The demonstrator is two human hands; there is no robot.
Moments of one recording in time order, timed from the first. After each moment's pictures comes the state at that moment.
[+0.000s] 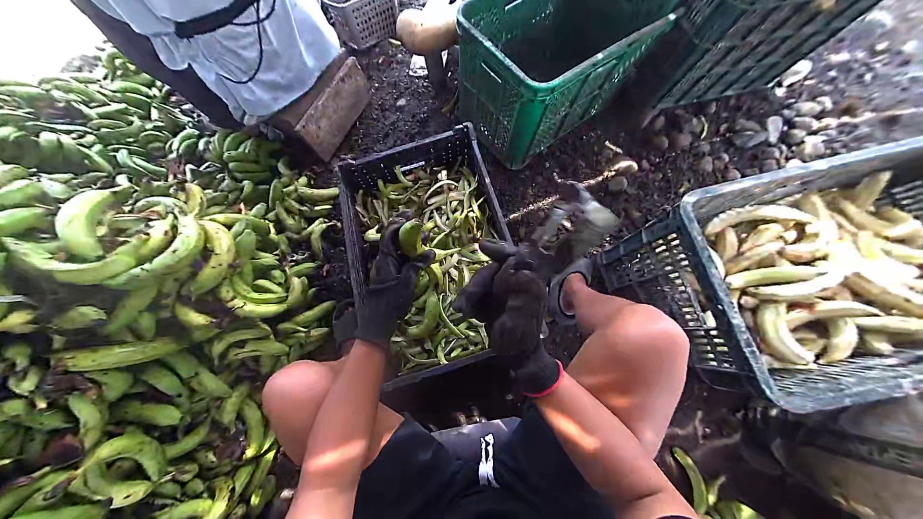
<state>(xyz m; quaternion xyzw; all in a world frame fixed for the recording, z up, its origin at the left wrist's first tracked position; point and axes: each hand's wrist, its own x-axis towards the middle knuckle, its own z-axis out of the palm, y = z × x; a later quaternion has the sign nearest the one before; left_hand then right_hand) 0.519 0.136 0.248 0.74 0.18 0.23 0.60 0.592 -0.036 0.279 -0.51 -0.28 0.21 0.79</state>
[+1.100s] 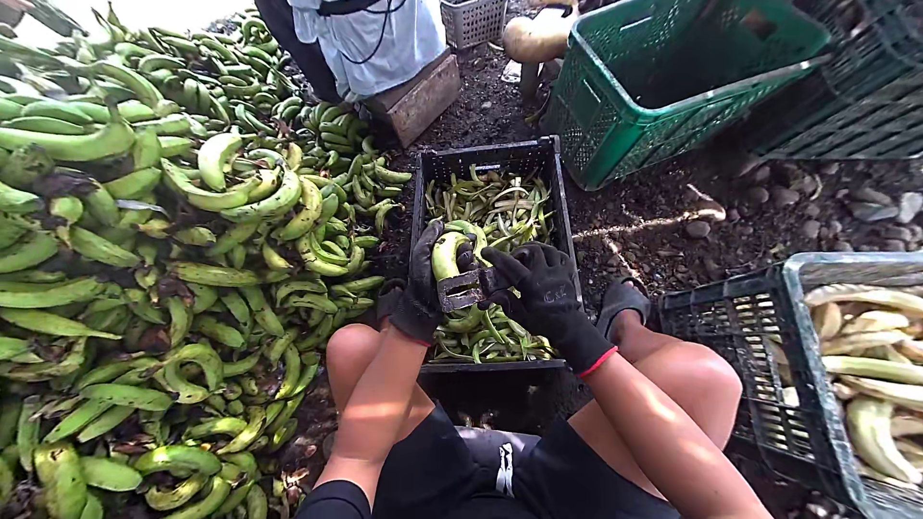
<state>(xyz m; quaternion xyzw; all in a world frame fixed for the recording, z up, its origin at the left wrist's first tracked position) 0.495 0.146 0.284 0.31 0.26 0.24 0.88 0.626 -0.001 0.259 -0.74 -0.59 -0.04 0.31</state>
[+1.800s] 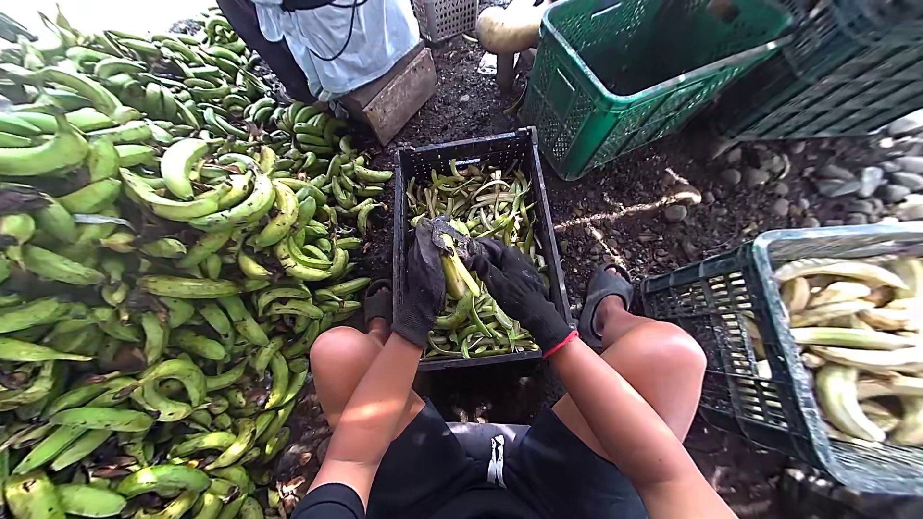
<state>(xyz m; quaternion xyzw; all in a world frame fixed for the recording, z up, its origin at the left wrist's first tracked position) 0.513 0.130 0.260 0.64 0.34 0.35 0.59 0.616 0.005 0.272 -0.81 -0.39 0.25 0.35</state>
